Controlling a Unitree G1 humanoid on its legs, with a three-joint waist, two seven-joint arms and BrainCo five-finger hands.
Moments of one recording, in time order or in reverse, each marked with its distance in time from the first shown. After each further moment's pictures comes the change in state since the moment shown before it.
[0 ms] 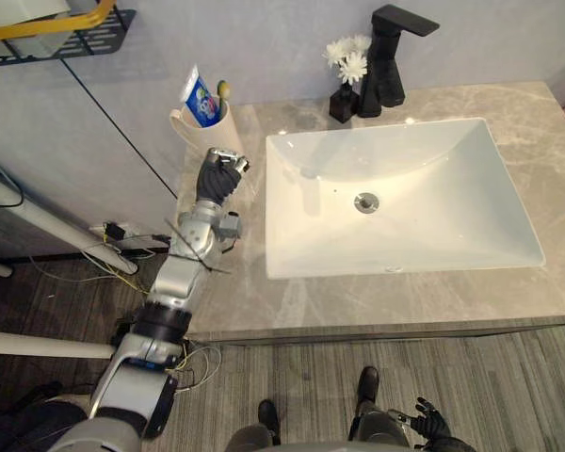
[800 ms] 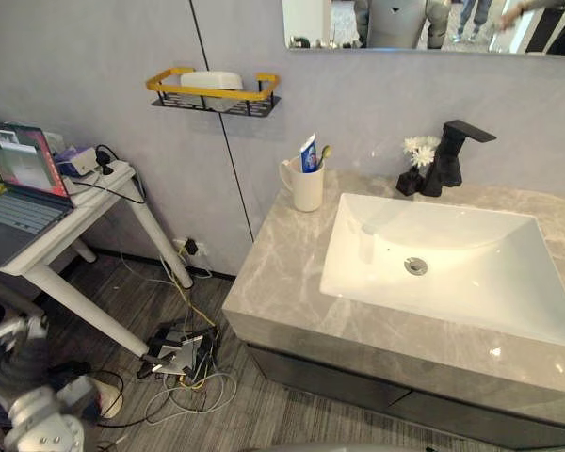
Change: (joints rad) left arm 0.757 -0.430 0.844 -0.026 0.273 0.034 0.075; right arm 0.086 0.028 -0.040 0.104 -0.001 0.013 0.027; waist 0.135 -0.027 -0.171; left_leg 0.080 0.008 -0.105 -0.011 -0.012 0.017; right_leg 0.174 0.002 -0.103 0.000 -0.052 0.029
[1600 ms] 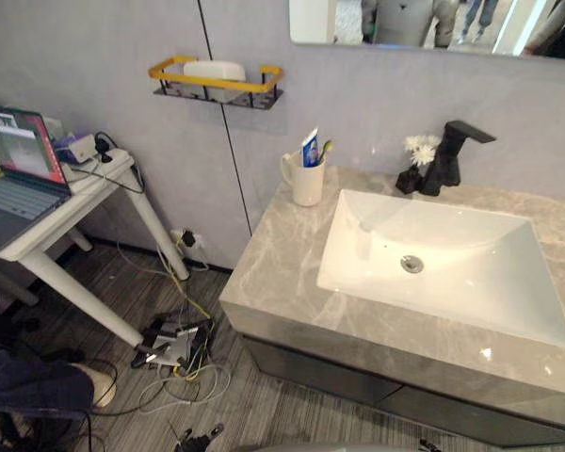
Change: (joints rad) left arm -0.263 0.044 -0.346 1.060 0.049 0.035 -0.067; right arm -0.098 -0.019 0.051 0.050 0.001 -0.001 -0.038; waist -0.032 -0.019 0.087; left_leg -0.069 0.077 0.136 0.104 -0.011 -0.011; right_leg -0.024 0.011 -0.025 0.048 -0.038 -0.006
